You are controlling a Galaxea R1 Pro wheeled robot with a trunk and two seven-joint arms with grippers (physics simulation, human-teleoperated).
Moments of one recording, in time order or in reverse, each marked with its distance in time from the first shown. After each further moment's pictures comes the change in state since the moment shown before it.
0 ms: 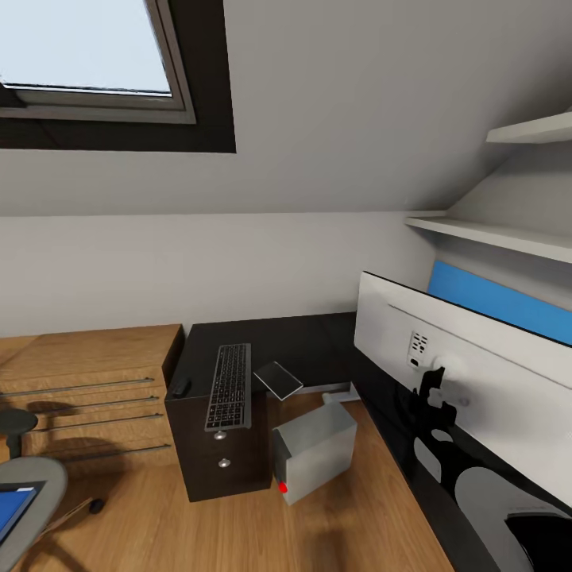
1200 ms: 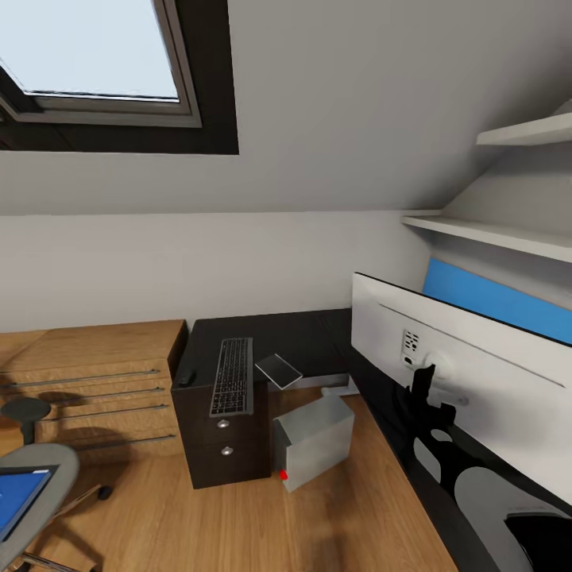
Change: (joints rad) left arm 0.000 0.000 0.000 0.000 0.000 0.000 0.000; right arm 0.000 0.001 0.003 0.000 0.000 -0.004 0.004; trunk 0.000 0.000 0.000
